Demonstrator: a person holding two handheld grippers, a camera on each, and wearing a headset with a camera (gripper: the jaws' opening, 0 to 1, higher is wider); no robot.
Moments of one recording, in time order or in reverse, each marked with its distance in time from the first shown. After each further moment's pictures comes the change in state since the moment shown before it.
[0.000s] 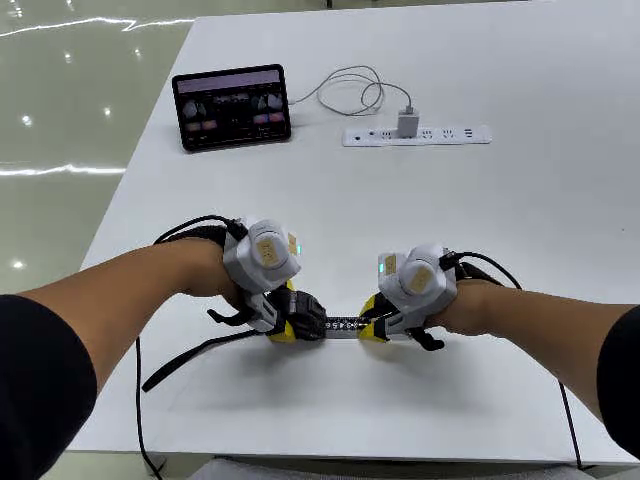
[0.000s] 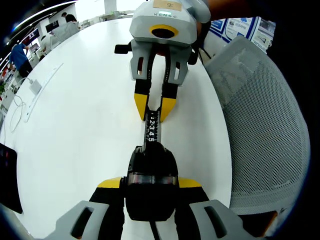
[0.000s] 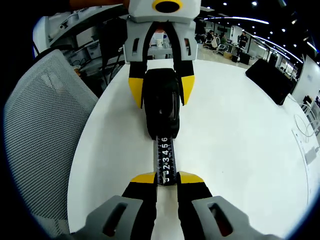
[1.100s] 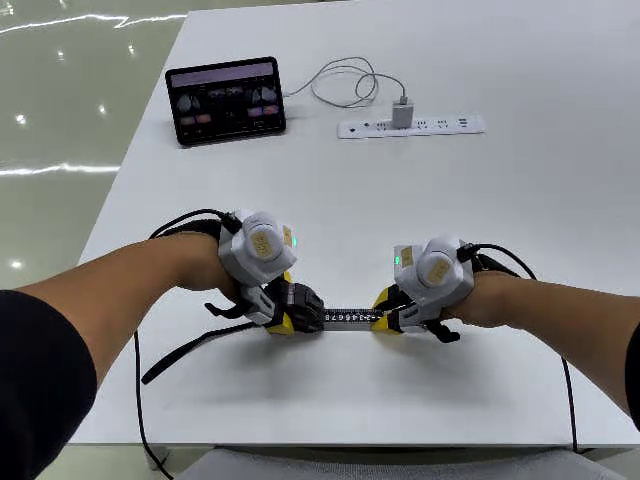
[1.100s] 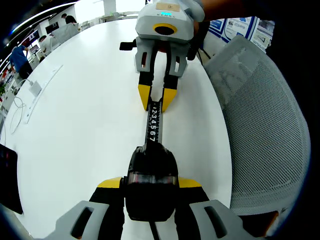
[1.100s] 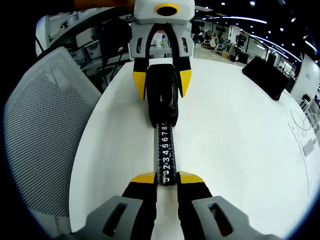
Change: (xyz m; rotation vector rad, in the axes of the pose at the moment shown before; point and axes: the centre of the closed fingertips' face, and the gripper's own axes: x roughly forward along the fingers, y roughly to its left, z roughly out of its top) left arm -0.001 -0.002 0.001 0.006 -0.009 0.006; right arm -0.016 0.002 -0.018 0.011 -0.002 -0.011
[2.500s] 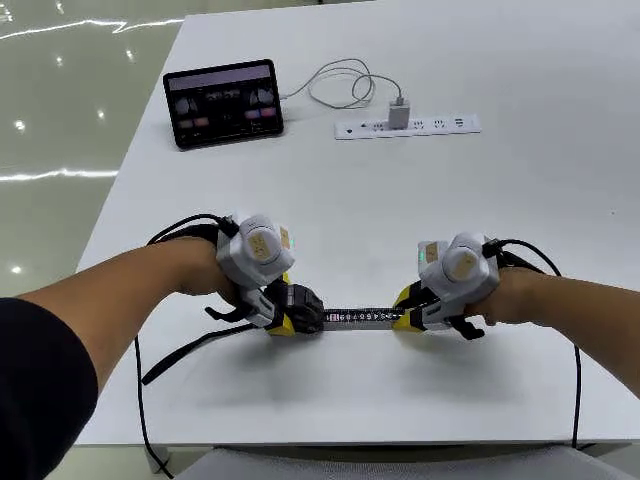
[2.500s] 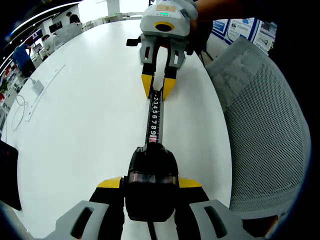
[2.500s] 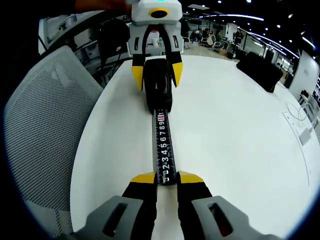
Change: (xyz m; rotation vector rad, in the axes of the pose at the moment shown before) left arm 0.000 -0.002 0.001 -0.025 -0.012 0.017; right arm -0.018 -0.002 -0.024 0.020 0.011 -0.009
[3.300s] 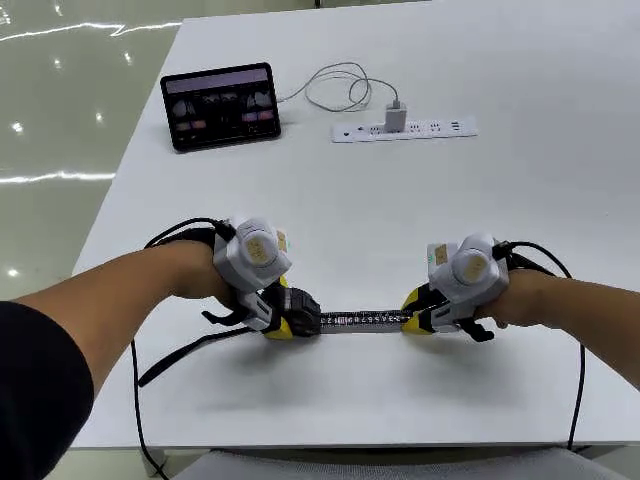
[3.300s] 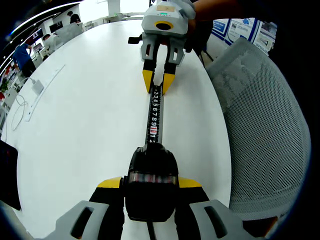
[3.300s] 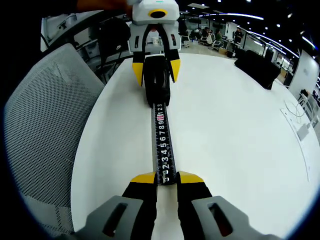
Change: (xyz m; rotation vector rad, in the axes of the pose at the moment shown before) left arm 0.001 -0.002 0.001 -0.003 -0.003 0.000; right arm -0.013 0.001 -0.015 0.004 0.011 -0.002
